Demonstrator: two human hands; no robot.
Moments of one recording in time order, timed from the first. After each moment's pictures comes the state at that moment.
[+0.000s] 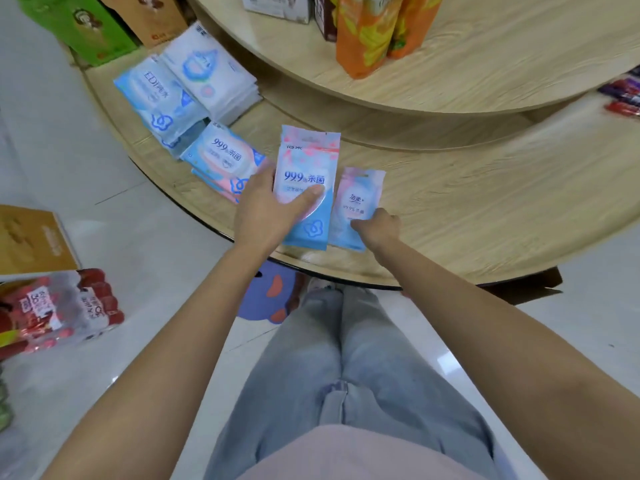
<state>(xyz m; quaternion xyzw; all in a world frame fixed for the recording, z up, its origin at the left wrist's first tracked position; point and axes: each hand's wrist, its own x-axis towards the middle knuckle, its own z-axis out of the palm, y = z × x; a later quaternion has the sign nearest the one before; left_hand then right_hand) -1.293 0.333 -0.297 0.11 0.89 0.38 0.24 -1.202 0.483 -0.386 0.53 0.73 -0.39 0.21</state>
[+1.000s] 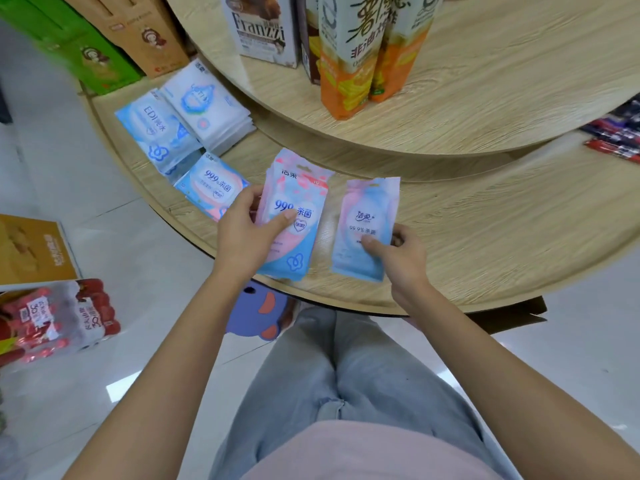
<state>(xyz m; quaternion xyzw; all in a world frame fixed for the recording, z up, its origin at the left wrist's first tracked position) -1.294 0.349 -0.258 0.02 0.85 0.46 0.24 -1.168 0.516 -0.309 0.54 0.55 -0.64 -0.03</state>
